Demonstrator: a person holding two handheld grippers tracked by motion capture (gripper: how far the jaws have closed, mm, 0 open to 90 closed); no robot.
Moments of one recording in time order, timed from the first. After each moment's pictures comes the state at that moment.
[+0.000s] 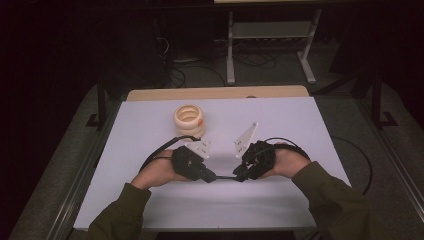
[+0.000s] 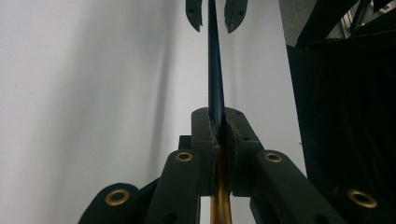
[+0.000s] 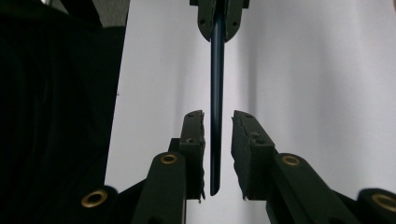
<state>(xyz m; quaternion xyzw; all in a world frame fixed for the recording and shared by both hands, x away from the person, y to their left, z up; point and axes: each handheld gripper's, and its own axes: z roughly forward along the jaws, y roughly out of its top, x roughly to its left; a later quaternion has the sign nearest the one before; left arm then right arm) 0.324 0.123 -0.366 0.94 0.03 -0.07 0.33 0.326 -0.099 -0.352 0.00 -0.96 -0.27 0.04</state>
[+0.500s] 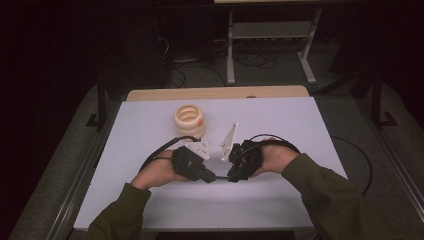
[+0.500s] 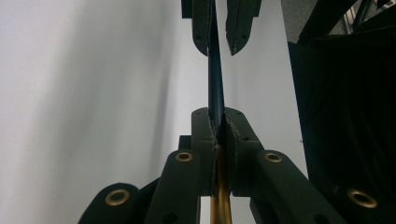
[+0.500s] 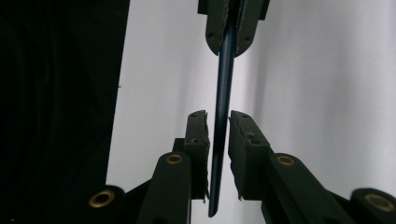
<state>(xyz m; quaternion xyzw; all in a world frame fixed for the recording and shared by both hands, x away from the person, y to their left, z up) 0.323 0.122 -0.365 0.94 0.03 -0.07 0.32 0.329 -0.067 -0.347 0.03 -0.98 -0.21 0.05</state>
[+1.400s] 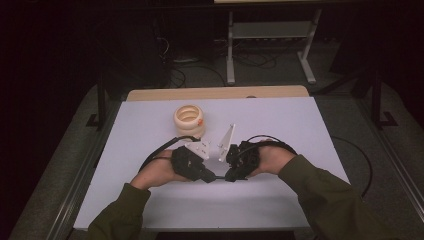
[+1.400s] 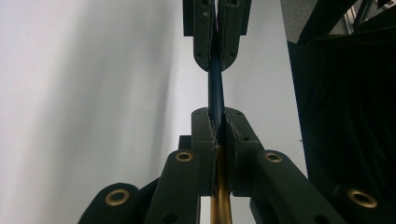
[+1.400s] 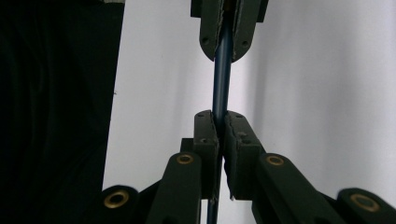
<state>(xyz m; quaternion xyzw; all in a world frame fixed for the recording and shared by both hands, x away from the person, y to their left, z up) 0.323 0.123 -0.364 0.94 0.02 -0.06 0.32 0.330 -0.061 -0.353 0.02 -0.98 -0.21 0.05</state>
